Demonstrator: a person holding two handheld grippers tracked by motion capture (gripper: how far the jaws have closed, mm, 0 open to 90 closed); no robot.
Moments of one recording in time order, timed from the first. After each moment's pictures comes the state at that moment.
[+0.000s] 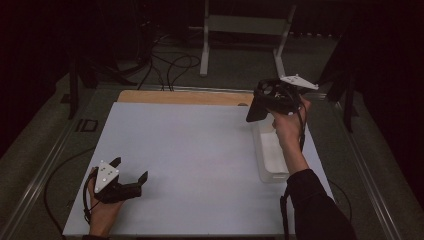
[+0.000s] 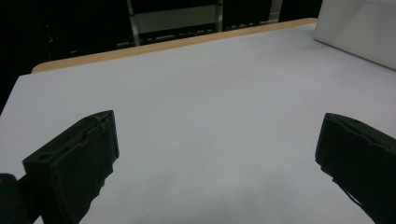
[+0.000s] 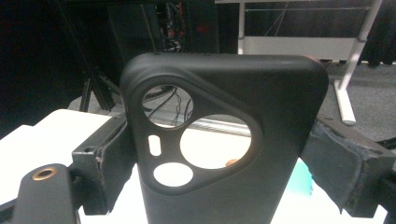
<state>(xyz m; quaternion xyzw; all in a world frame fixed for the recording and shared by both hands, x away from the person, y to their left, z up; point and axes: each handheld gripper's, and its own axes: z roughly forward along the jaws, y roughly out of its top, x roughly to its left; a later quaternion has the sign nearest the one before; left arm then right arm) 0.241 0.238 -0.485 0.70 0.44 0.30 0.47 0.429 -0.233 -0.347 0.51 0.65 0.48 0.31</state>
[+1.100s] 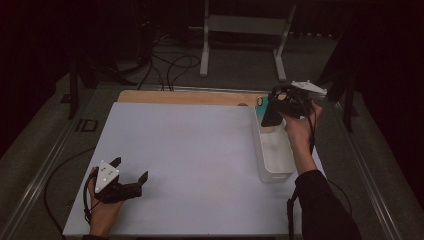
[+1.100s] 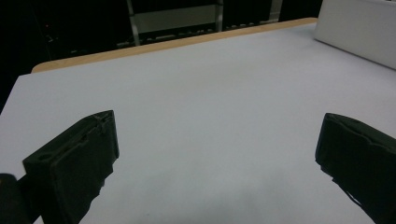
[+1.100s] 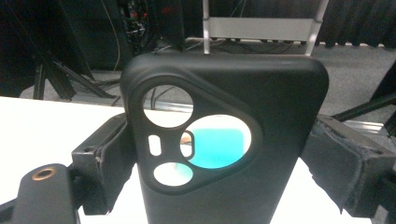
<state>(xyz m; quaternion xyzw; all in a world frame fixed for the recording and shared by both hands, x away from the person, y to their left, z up) 0.241 0.237 -0.486 0.71 0.44 0.30 0.47 0.439 -0.272 -0.374 0.55 0.64 0.42 0.33</state>
